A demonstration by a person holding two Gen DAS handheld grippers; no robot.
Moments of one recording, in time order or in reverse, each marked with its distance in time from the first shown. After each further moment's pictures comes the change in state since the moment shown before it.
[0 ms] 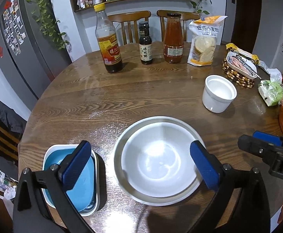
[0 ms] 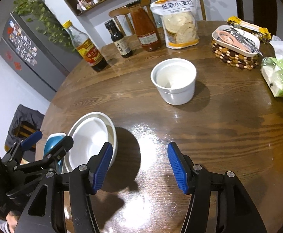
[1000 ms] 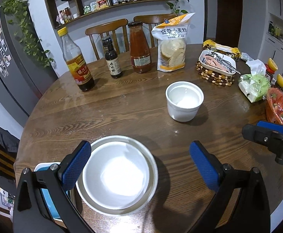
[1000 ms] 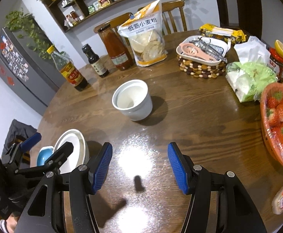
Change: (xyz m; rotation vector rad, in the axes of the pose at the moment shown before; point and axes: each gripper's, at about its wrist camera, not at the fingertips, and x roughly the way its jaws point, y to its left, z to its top) left arm -0.008 -0.076 0.020 0.118 -0.046 -0.040; right arm -0.048 -0.061 0.013 0.045 -0.091 -0.054
